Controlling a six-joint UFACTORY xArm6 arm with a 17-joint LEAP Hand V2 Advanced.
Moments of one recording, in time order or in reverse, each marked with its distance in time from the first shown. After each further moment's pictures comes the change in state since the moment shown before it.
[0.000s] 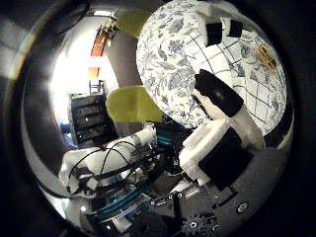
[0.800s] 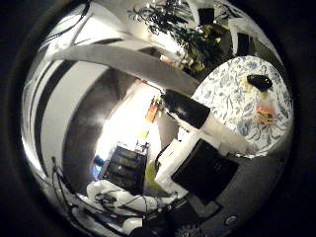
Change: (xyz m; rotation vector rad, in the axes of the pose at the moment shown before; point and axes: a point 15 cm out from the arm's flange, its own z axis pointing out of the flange) arm 0.197 0.024 -0.067 0.913 -0.489 0.391
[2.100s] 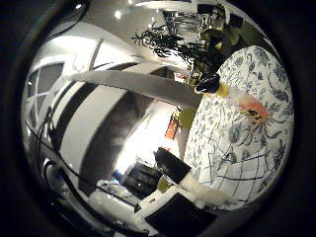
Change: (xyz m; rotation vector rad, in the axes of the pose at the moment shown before) arm 0.154 0.047 0.027 0.037 -0.144 0.153
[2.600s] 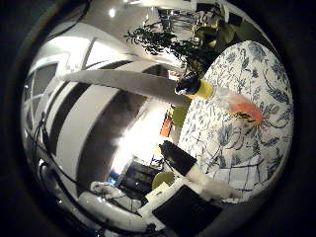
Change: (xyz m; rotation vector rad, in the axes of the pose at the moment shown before) arm 0.012 -0.016 0.043 -0.069 0.036 -0.030
